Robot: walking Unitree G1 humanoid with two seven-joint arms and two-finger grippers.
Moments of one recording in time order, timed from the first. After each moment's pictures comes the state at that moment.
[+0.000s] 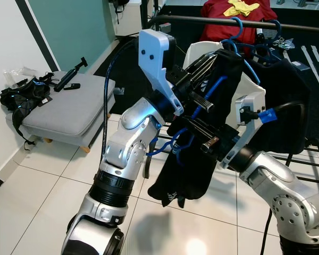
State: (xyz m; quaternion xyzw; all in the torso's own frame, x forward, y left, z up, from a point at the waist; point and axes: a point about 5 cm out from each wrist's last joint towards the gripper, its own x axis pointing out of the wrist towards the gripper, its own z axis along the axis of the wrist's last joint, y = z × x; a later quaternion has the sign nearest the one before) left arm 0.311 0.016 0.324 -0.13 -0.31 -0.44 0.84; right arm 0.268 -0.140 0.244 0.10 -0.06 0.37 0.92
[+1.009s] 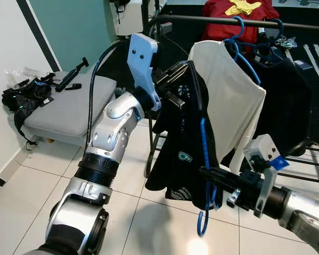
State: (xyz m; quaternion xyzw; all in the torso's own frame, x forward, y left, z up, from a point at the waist) left arm 0.345 0.038 0.318 -0.06 -0.27 -0.42 0.86; right arm 0.222 -0.191 0.187 -0.03 0.13 0.33 0.93
